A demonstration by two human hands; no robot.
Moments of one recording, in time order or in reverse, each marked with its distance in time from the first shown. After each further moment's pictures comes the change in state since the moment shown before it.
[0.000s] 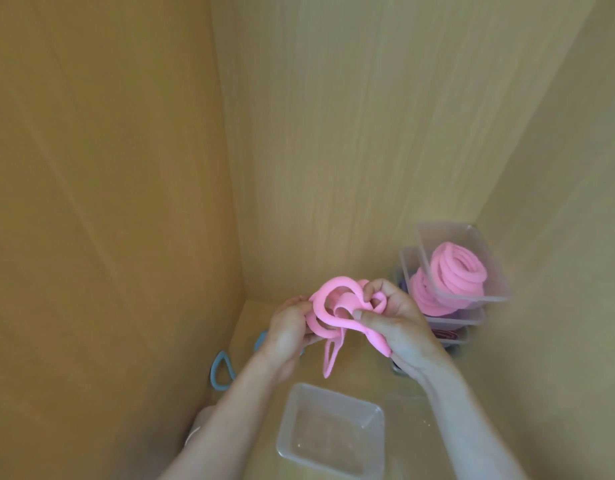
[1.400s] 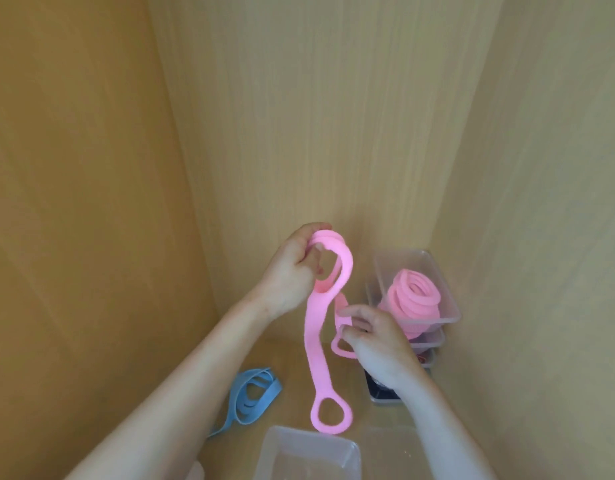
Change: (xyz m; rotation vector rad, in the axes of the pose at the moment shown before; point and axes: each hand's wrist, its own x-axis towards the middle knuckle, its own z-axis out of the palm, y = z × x) left_hand -0.003 0.125 0.073 0.648 -0.158 0.714; right_hand -0.014 -0.043 -0.005 -0.611 0.264 0.121
